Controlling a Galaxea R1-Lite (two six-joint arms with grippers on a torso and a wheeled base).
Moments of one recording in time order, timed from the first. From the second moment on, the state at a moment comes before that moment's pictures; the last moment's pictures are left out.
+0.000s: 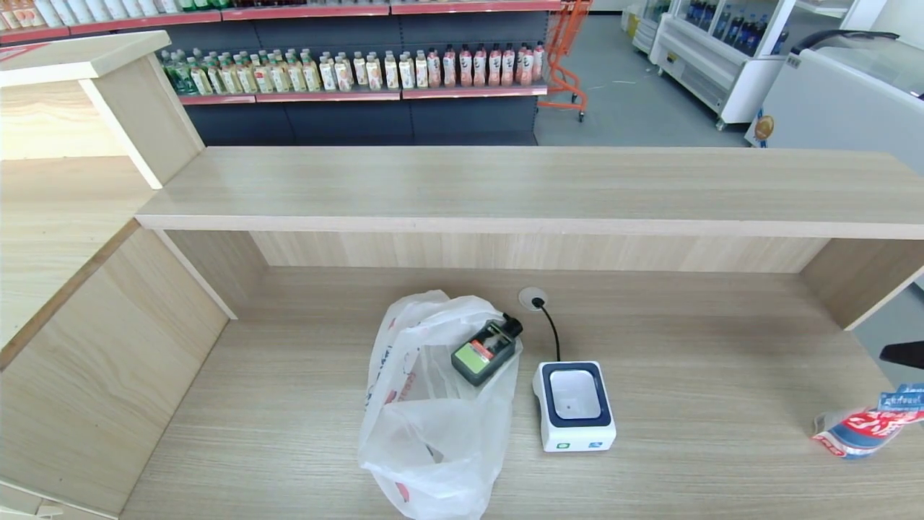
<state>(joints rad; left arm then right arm) 0.00 0.00 0.00 0.00 0.00 0.00 -0.13 1.00 -0.89 0.50 0.05 0.38</state>
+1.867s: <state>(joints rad) 0.00 0.00 0.00 0.00 0.00 0.00 -0.11 1.27 -1.19 0.66 -0.02 1.08</state>
